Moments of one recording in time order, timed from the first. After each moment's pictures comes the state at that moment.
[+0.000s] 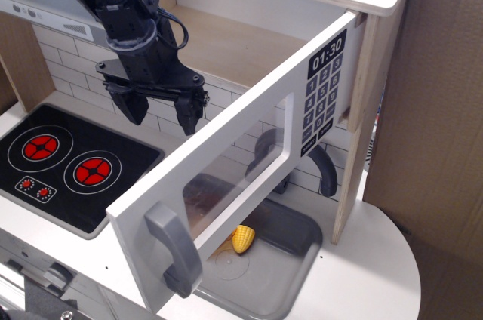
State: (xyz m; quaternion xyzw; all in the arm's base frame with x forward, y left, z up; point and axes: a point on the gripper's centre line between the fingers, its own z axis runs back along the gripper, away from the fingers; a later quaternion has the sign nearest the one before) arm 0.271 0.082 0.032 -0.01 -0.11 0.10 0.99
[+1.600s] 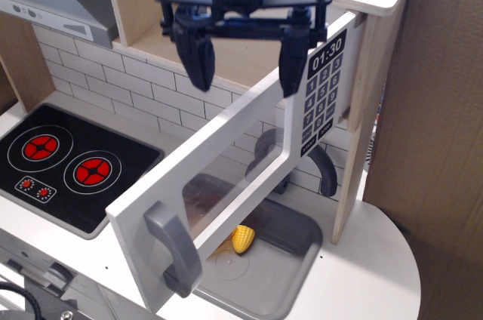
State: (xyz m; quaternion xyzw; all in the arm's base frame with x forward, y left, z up) arm 0.236 -0.037 0.144 -0.03 -0.05 0.17 0.98
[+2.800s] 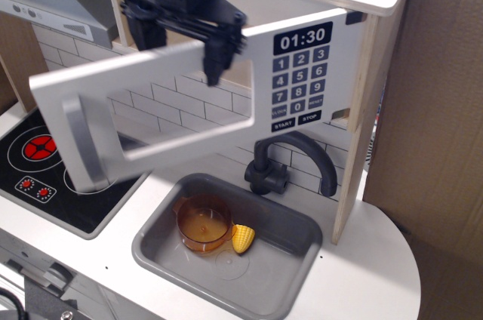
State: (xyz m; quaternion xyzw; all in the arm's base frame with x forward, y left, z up) arm 0.269 0.057 0.117 0.06 -0.10 0.05 0.99
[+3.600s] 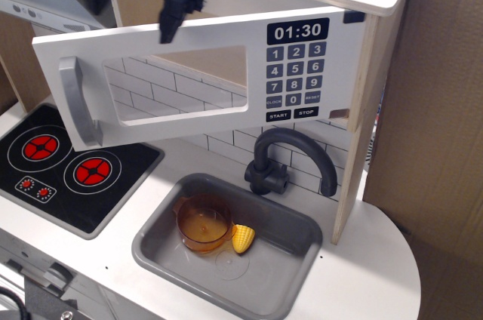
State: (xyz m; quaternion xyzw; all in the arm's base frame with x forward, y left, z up) arm 0.251 0.058 0.159 0.17 -0.10 0.11 0.97
